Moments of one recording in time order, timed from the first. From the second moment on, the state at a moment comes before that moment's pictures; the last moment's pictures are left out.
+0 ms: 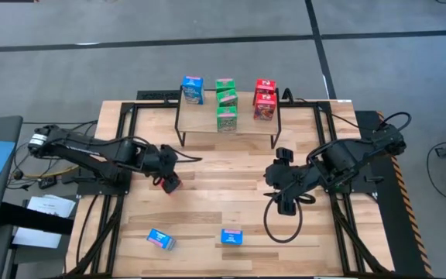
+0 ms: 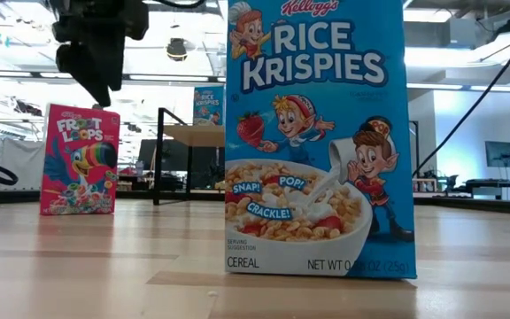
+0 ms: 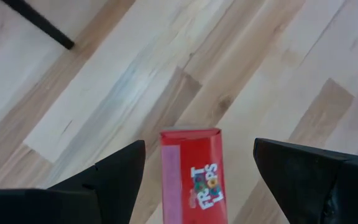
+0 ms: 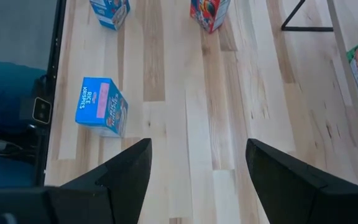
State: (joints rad) left arm -0.16 1.16 0.98 -0.92 -0.26 -0.78; right arm 0.46 1.49 1.73 -1.20 0.32 0.41
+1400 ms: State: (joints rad) left arm -0.27 1.21 0.98 -1.02 -0.29 -0.94; right arm 0.46 1.49 1.73 -1.20 0.31 0.41
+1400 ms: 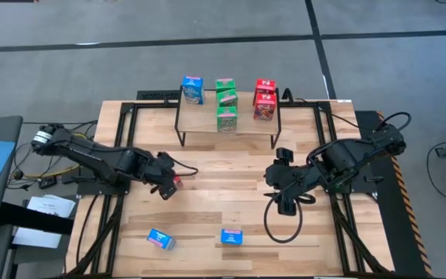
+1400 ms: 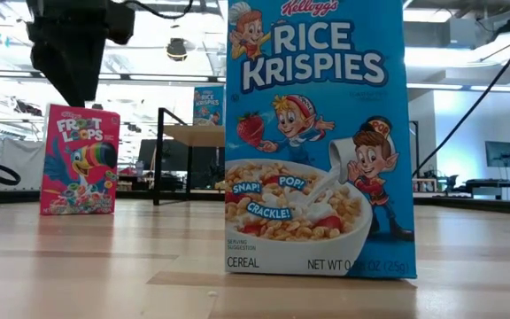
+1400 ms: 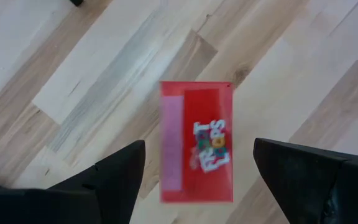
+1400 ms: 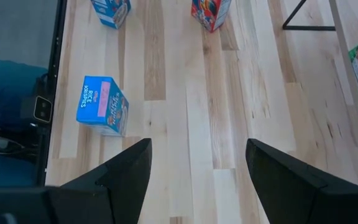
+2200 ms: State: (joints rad) left arm -0.27 1.34 0.98 -0.99 -0.27 -0.84; right arm 0.46 1.49 1.73 -1.20 0.31 0.41
